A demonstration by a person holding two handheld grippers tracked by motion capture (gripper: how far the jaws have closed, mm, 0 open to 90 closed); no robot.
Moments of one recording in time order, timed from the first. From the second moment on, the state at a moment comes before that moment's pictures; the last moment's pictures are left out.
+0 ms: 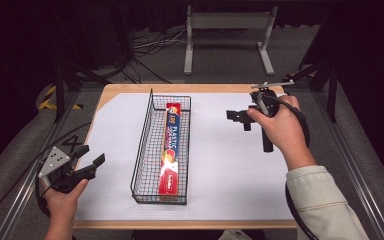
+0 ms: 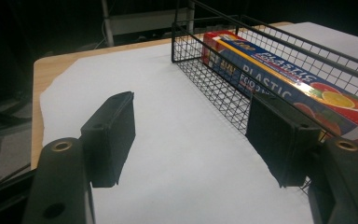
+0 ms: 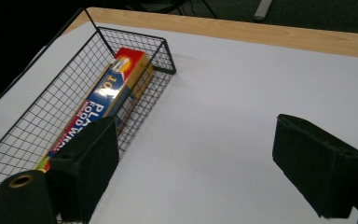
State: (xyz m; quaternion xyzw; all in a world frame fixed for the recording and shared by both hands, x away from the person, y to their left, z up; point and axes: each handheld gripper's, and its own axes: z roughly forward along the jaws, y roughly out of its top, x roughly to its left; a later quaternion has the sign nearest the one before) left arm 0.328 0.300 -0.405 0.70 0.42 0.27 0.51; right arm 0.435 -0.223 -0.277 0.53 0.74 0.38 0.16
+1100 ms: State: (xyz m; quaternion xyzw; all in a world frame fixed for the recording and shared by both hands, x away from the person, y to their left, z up) left arm 0.329 0.291 -0.424 0.73 0.41 0.26 0.49; right arm 0.376 -0.323 -0.414 0.40 0.76 0.47 0.22
